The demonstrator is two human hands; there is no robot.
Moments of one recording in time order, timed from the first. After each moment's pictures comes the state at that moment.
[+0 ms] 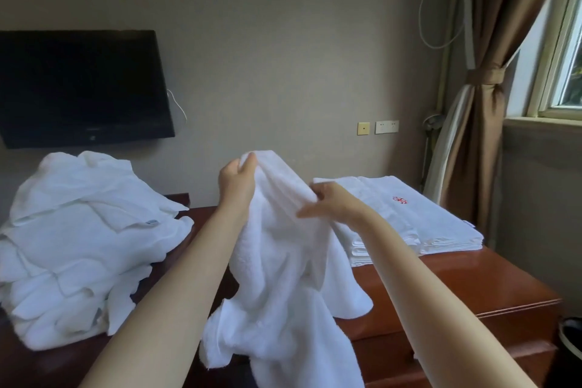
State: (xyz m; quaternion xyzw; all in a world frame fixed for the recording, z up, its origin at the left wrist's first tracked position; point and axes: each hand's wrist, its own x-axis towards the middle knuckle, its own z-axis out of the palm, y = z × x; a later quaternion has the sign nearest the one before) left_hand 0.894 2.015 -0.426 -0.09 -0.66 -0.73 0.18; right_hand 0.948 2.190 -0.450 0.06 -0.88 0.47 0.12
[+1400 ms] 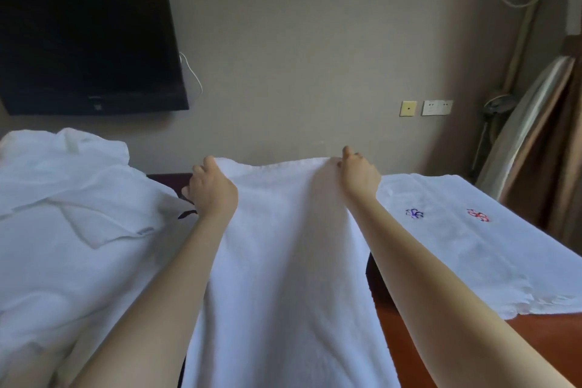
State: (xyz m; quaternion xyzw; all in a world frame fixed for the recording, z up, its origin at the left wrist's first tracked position) left_hand 0.667 1.960 -0.497 0.08 -0.91 -0.27 0.32; right_hand 0.699 2.203 -0.478 -0.18 -0.93 0.12 0.29
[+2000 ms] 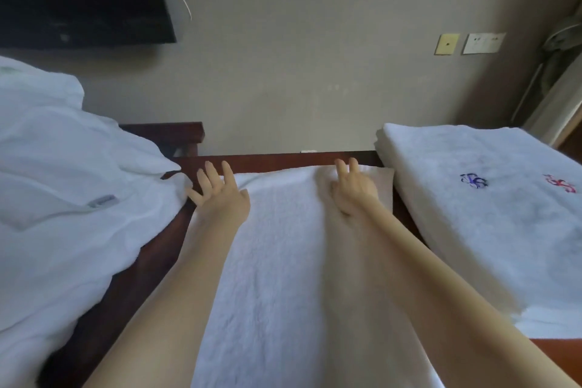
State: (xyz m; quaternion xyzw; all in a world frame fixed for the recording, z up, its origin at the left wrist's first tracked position) left_hand 0.588 1.966 -0.641 0.07 -0.99 0.00 0.10; right_hand 0.608 2.211 -0.638 -0.08 -0.99 0.08 0.12
